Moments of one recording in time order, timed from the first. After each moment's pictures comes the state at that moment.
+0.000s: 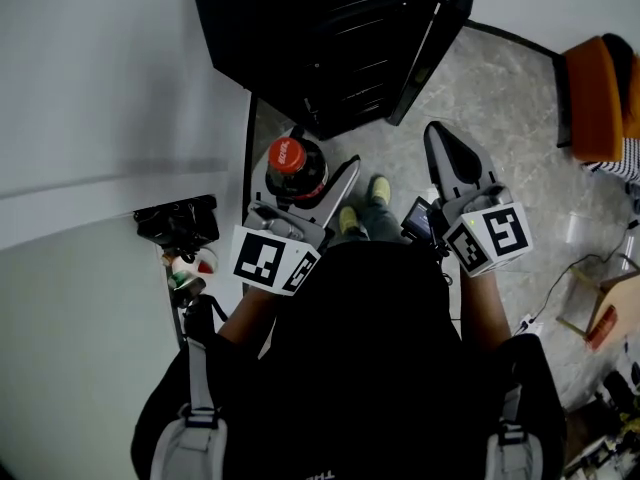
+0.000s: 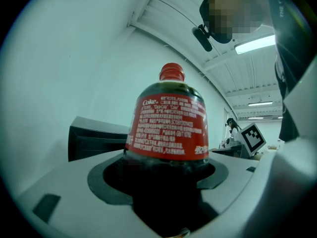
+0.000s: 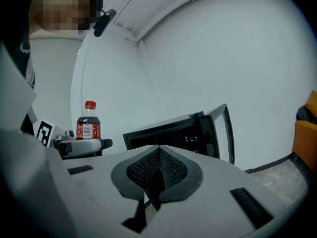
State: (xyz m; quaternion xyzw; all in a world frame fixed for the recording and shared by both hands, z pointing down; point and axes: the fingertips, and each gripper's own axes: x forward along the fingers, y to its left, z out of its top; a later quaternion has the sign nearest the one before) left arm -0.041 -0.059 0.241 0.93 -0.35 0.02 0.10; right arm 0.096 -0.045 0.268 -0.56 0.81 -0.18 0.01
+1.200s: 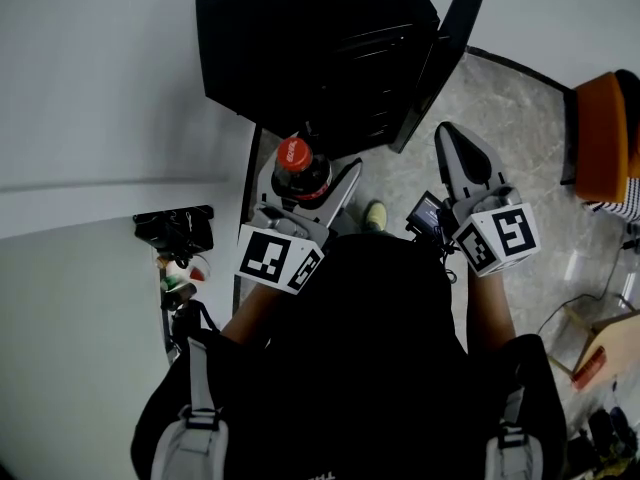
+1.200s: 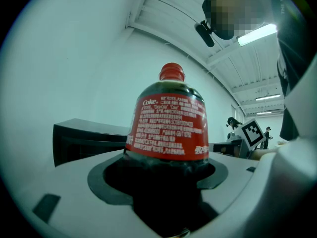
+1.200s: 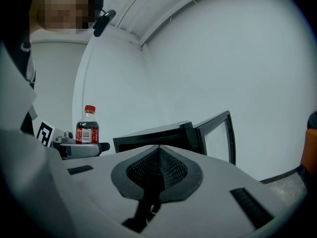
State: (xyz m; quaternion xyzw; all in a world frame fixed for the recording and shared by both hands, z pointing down) left arm 0.004 -0.097 0.251 0.92 -0.39 0.02 0.08; right arm 0.156 -0.098 0.266 -0.53 0.84 -0.14 0.02
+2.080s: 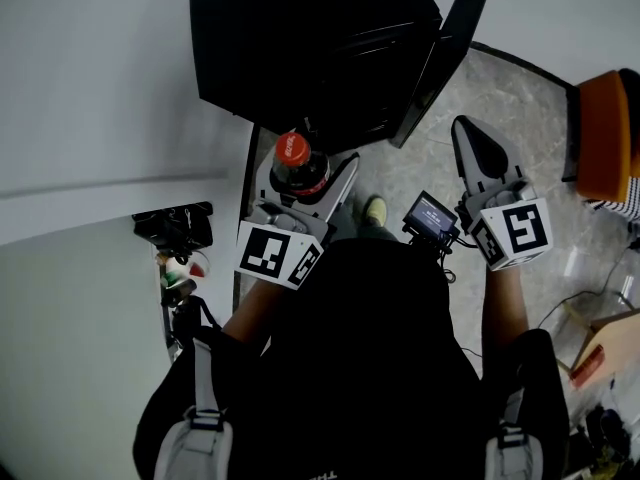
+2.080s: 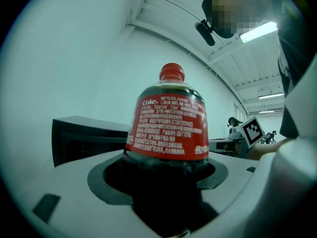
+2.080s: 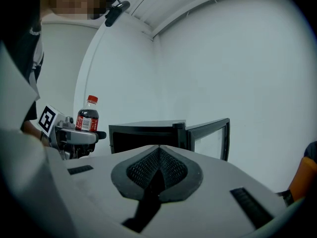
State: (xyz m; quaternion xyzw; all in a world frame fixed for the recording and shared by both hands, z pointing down) left arm 0.005 -0.112 0.263 0.91 -0.40 0.03 0.09; right arm 0.180 -0.112 0.272 -0.53 0.84 -0.09 -0.07
